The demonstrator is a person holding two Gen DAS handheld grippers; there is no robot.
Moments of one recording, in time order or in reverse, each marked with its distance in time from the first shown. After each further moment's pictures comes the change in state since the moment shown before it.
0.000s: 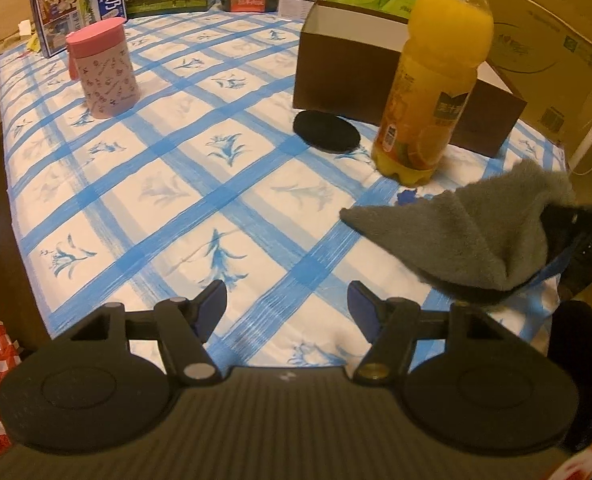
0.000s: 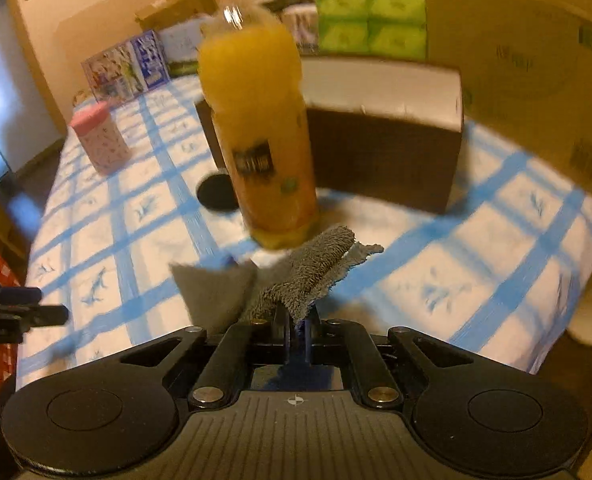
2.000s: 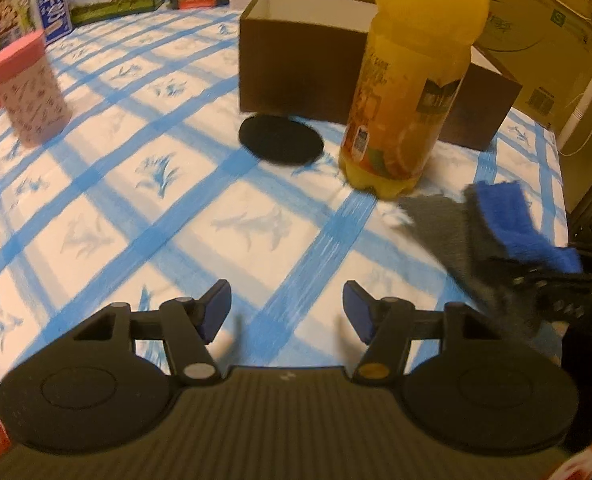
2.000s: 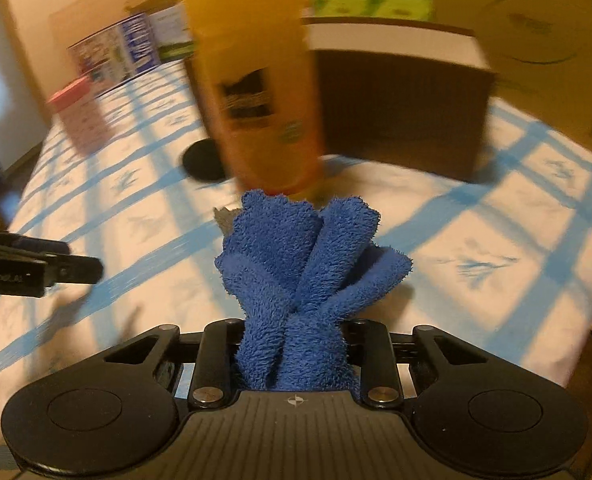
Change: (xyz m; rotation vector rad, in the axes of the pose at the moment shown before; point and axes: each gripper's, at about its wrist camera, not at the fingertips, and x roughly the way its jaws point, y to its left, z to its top) left arm 0.071 -0.029 0.038 0.097 0.006 -0.068; right arm 0.072 -0.003 -0.025 0.036 0.022 -0.050
